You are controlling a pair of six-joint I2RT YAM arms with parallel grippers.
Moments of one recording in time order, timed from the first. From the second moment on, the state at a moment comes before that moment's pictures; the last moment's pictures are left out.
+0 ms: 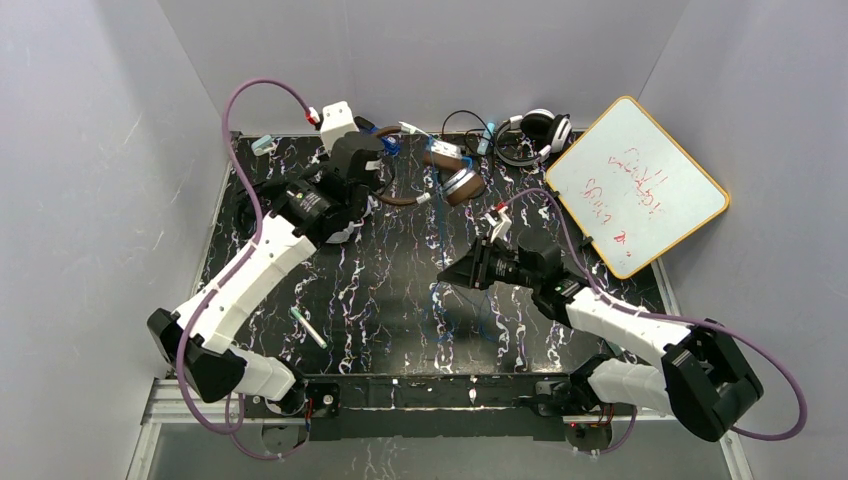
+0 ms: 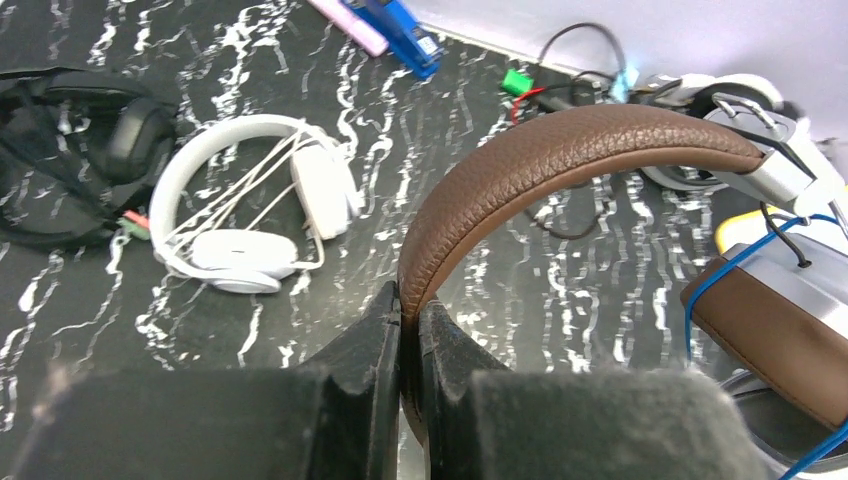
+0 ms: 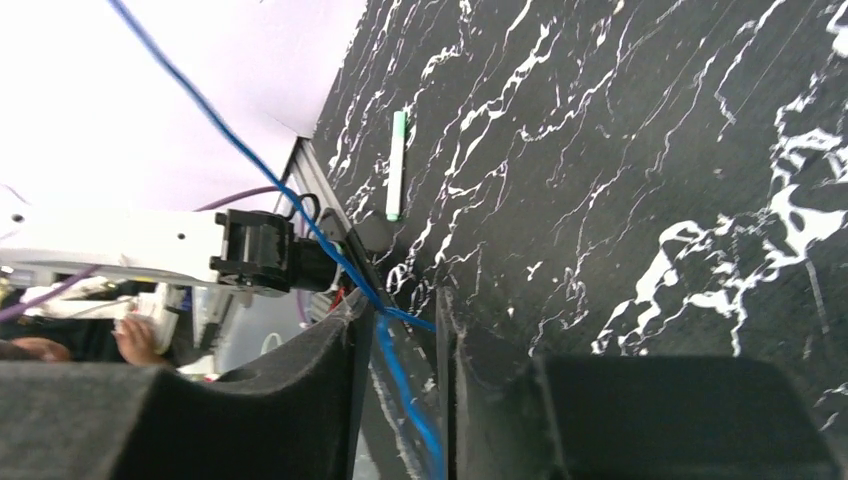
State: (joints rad) left arm -0.69 1.38 1.53 -0.72 -0.71 -0.60; right arm 0.67 1.16 0.52 0.36 -0.54 0.84
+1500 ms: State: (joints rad) left arm -0.69 1.46 1.94 -0.92 -0.50 -0.62; right arm 0.67 1.10 0.41 0.48 -0.30 0.34
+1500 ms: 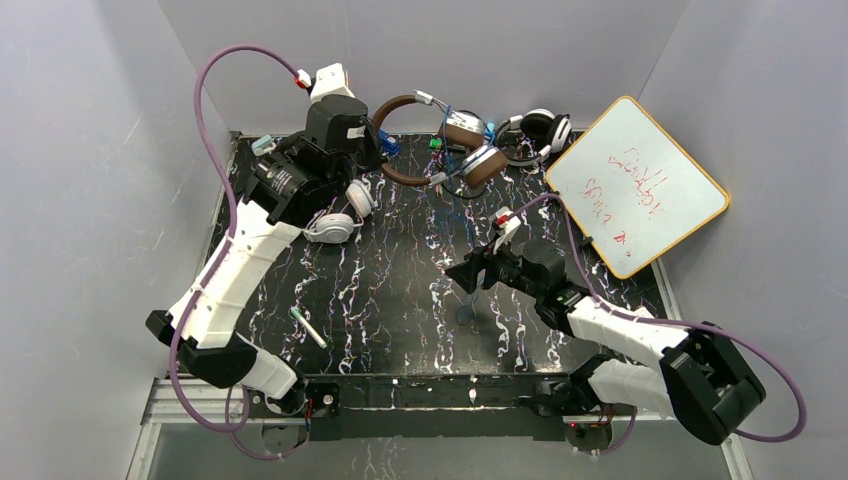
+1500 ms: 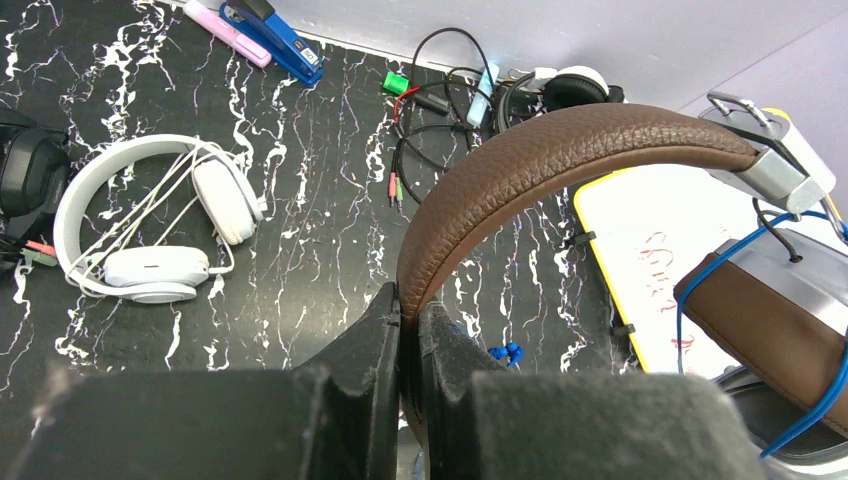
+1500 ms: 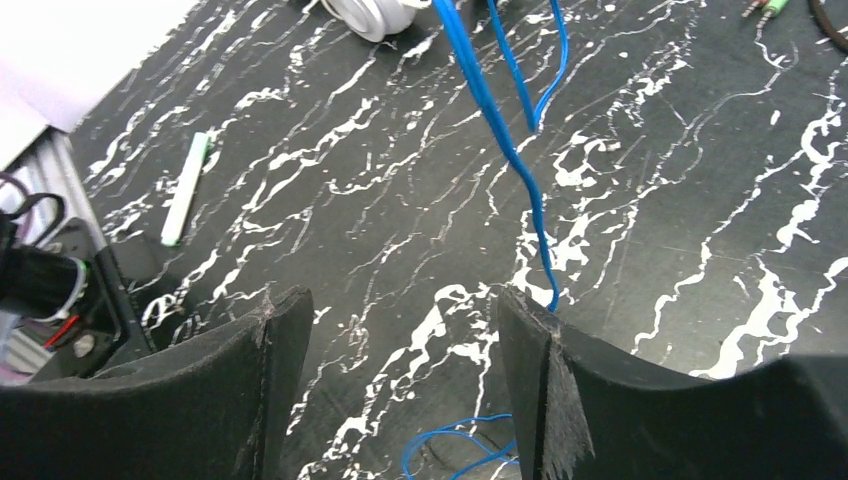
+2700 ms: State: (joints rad) left arm -0.64 1.56 2.12 -0.98 -0.40 -0.67; right arm 0.65 1.10 0.37 0.48 -0.14 0.36
